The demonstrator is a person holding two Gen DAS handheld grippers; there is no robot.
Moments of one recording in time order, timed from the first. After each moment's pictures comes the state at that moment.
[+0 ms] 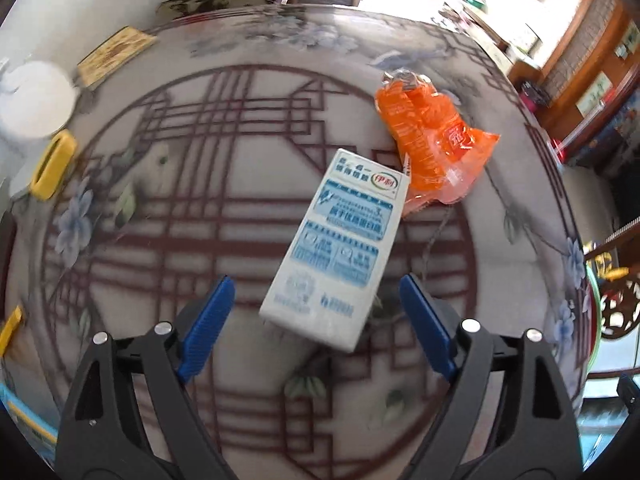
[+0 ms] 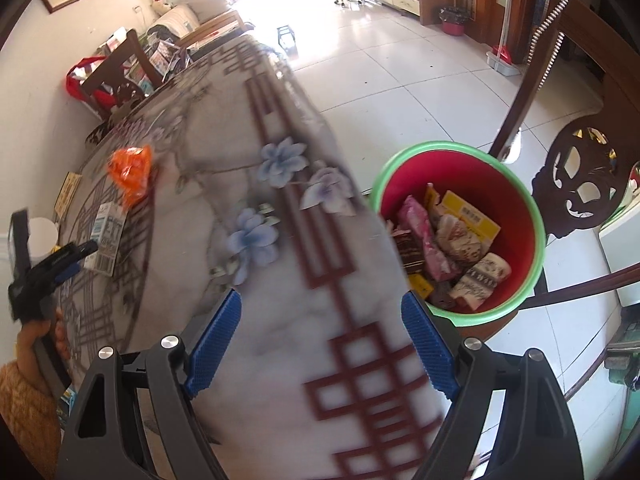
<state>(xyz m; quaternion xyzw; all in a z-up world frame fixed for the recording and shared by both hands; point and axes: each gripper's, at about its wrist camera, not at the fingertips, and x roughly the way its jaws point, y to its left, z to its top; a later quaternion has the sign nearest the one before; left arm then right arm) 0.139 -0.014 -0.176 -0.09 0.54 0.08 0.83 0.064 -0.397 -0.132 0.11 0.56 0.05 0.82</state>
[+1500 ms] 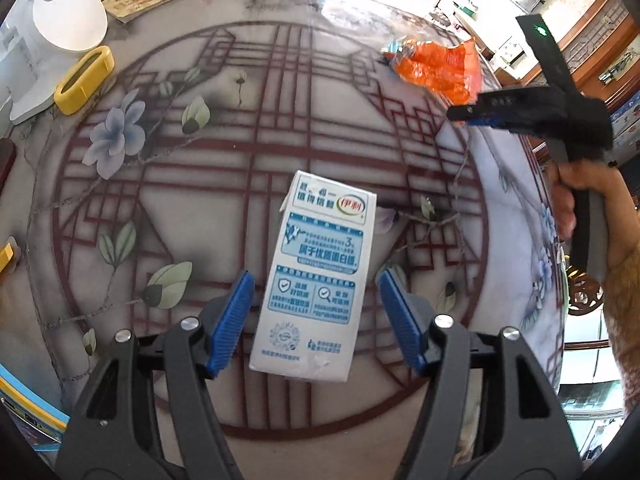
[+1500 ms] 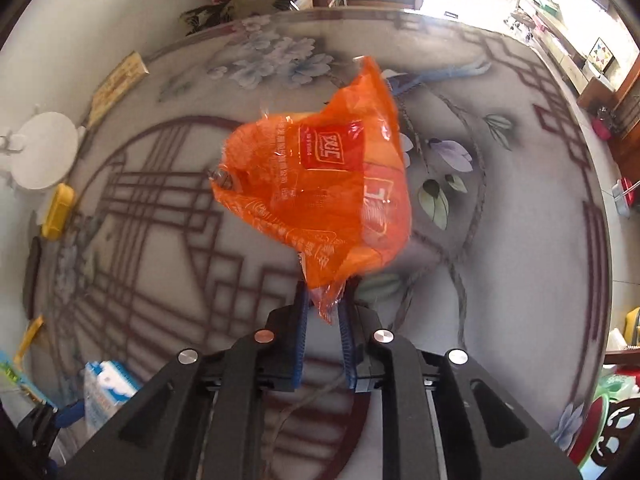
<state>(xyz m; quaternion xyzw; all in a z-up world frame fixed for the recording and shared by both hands) 0.041 0.057 -0.173 -0.17 0.55 0.04 0.82 0.275 -0.106 -0.189 -0.08 0.58 0.25 0.77</state>
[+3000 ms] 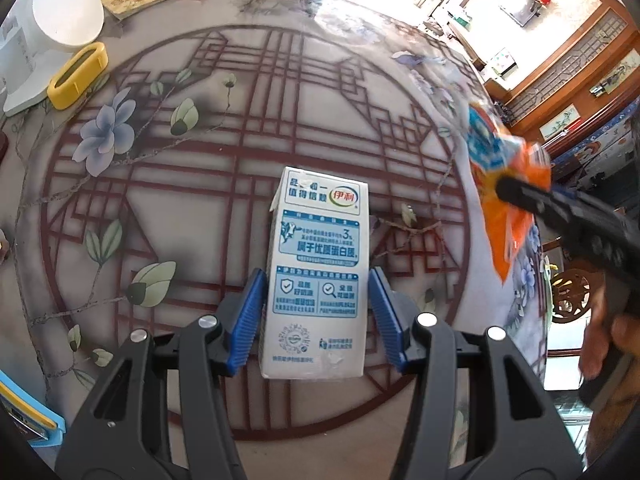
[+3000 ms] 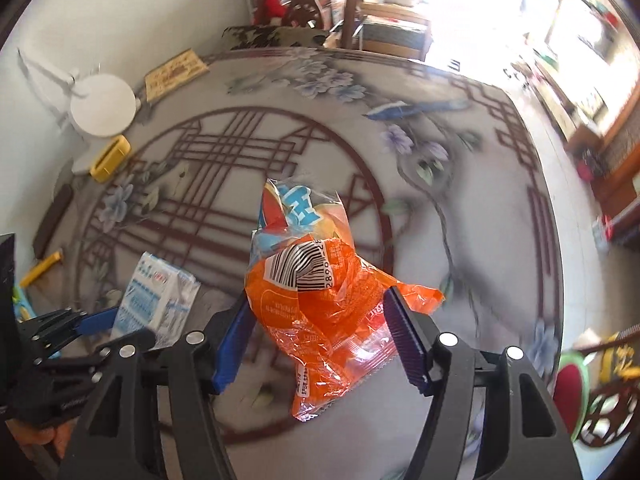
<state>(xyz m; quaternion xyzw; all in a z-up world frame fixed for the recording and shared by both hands) 0.040 0.051 -0.168 -0.20 0.53 0.03 0.82 0.144 -0.125 -0.122 -0.12 0.52 0.25 0.81</state>
